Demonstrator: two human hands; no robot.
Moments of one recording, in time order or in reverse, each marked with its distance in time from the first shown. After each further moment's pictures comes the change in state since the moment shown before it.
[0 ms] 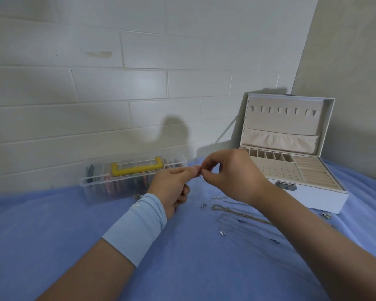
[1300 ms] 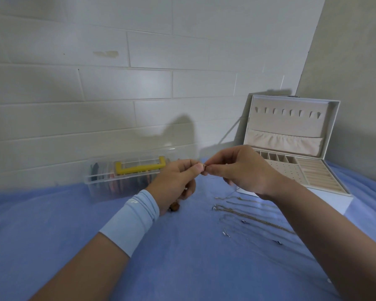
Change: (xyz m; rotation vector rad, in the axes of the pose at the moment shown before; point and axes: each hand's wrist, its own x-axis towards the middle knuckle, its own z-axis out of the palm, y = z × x) left_hand -0.002 0.010 -0.014 0.344 -0.236 0.279; right_hand 0.002 -0.006 -0.021 0.466 -0.153 0.200
